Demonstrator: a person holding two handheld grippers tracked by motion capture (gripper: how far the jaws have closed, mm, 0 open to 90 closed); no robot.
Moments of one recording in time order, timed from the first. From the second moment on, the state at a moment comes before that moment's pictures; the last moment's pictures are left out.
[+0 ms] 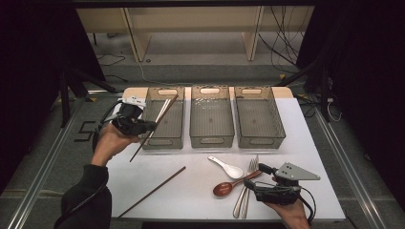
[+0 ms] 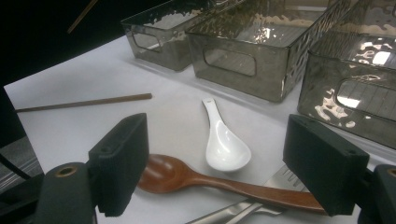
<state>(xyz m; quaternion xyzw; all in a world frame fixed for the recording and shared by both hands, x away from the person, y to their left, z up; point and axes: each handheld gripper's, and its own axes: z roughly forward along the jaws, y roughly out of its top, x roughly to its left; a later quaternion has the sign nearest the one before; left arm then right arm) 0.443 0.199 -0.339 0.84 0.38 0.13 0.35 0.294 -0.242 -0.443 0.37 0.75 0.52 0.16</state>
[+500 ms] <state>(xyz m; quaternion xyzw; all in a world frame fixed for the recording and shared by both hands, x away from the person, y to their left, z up) 0.487 0.193 -0.324 0.82 0.40 0.17 0.37 0.294 -0.242 -0.444 0.37 0.75 0.52 0.16</state>
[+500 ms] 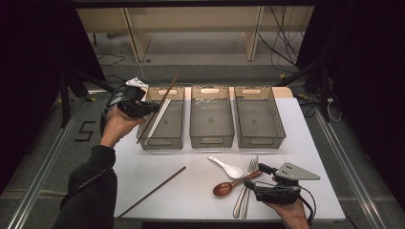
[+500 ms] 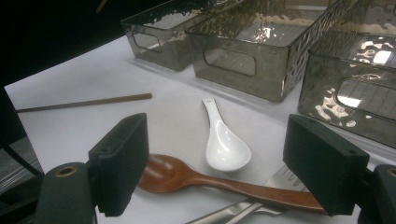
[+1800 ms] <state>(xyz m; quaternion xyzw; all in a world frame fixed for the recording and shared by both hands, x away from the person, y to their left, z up) 0.526 0.191 -0.370 0.80 0.43 0.21 0.36 0.294 -0.242 -0.444 0.37 0.75 0.52 0.16</state>
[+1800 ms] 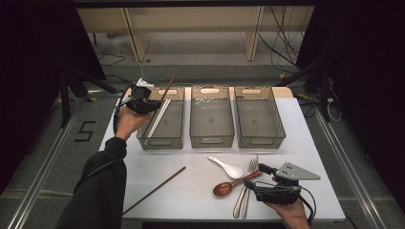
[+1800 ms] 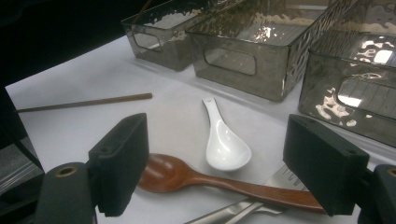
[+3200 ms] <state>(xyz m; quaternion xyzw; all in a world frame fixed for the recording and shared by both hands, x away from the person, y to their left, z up) 0.523 0.196 -0.393 0.80 0.47 0.16 0.33 0.294 -0.242 -0.444 0.37 0.75 0.52 0.16</state>
